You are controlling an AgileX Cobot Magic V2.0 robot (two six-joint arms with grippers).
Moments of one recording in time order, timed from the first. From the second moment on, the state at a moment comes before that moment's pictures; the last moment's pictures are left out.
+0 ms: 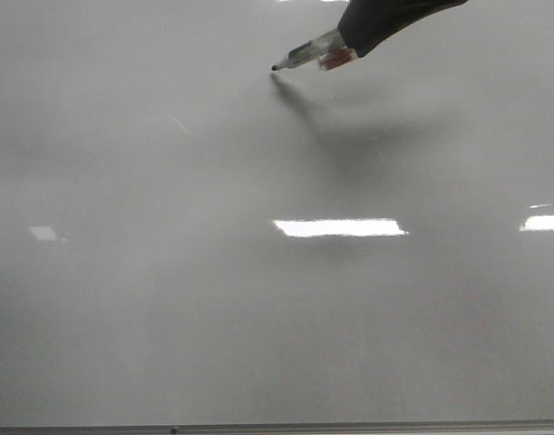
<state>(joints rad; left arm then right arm) -0.45 0.94 -1.00 -0.22 0.93 0.53 0.40 1.43 -1.13 0.45 0.43 -0.52</state>
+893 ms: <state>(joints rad) -0.45 0.94 -1.00 -0.22 0.92 0.53 0.27 1.43 -1.09 0.47 0.63 -0.54</state>
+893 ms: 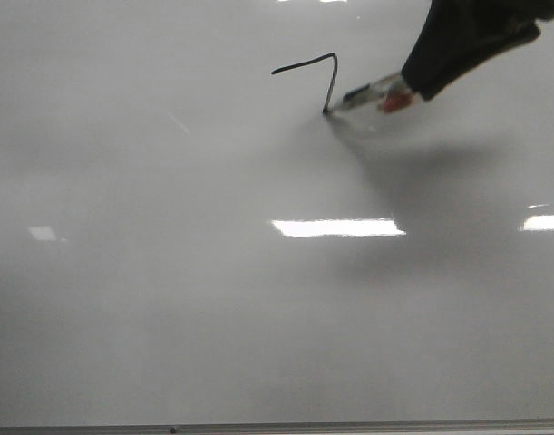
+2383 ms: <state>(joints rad) -0.86 1.39 -1.10 -0.44 0.78 0.87 0.58 1.09 -1.00 0.45 0.96 -0.89</state>
